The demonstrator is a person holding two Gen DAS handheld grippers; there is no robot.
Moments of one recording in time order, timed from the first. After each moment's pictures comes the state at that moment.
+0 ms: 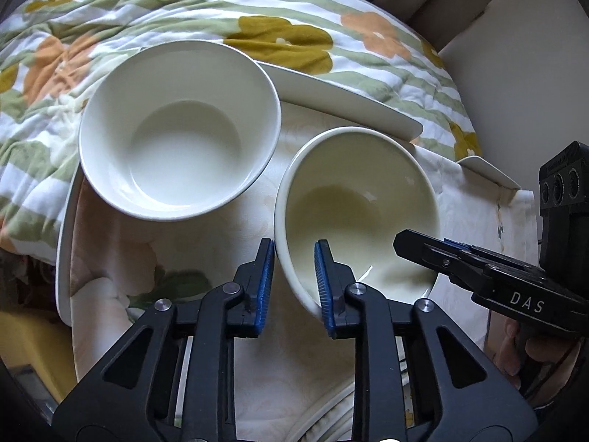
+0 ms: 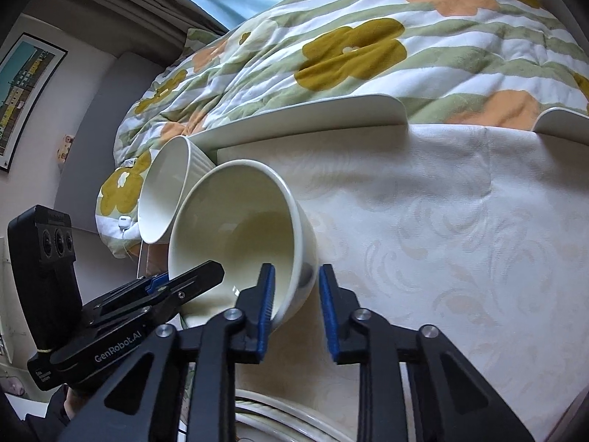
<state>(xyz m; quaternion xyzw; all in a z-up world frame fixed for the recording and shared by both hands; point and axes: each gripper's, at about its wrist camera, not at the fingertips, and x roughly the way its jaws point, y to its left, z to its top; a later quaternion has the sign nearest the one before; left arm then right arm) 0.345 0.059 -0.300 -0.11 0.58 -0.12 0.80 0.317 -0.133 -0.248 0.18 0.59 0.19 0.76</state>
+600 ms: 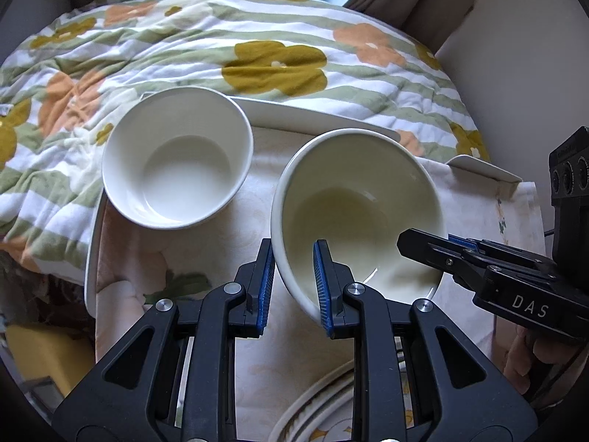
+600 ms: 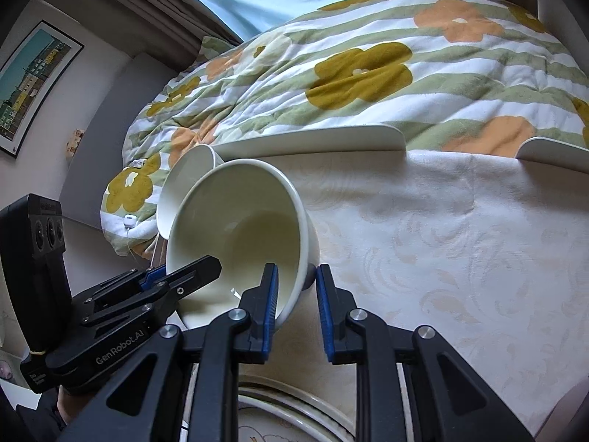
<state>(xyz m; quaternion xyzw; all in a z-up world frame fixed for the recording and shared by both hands) 0.327 0.040 -0.261 -0.07 0.55 -0.11 0.83 0.303 -0.143 -0.219 0.17 0.56 0.21 0.79</state>
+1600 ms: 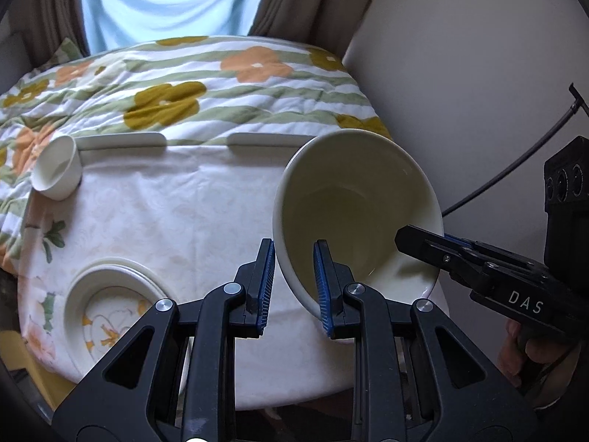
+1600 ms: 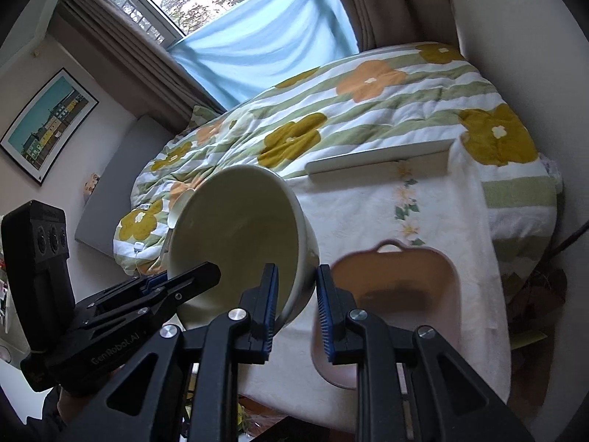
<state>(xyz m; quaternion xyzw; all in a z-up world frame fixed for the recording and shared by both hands) 0.167 -0.222 -0.152 -0.04 0.49 -0.19 0.85 0.126 -0.391 -0.115 0.20 0.47 0.15 0.85</state>
